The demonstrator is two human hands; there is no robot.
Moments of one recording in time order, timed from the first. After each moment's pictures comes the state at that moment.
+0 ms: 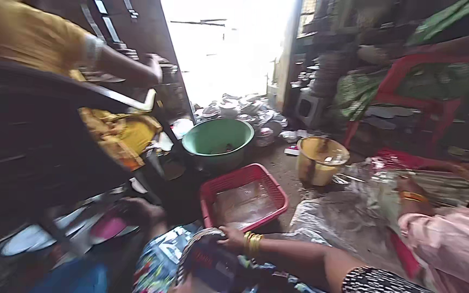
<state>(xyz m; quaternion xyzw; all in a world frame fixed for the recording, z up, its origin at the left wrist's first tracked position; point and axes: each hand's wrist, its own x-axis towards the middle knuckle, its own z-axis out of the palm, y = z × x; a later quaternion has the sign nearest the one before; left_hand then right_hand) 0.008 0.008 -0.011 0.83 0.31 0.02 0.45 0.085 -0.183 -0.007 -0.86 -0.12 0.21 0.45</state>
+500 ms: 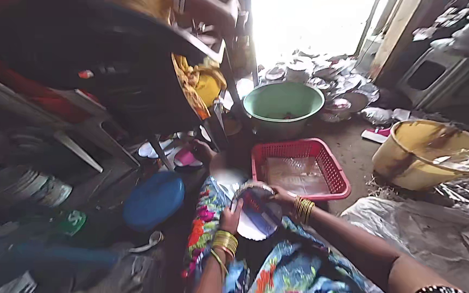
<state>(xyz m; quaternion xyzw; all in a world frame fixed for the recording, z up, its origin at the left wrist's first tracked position) 0.010 0.013 0.014 0.84 0.22 -0.05 0.49 0.103 -0.208 -0.002 -0.79 -0.18 0.26 0.53</state>
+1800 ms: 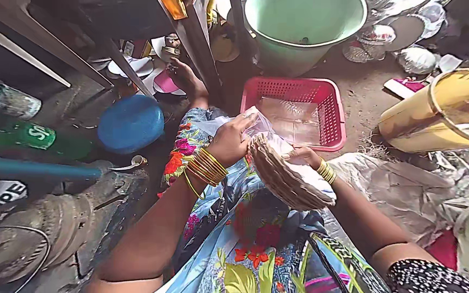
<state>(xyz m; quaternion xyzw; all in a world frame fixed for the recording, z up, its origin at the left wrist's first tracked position) 0.033 -0.043 0.124 0.92 -0.17 -0.02 0.35 0.062 -0.297 0.026 -0.47 -0.20 0.37 0.78</state>
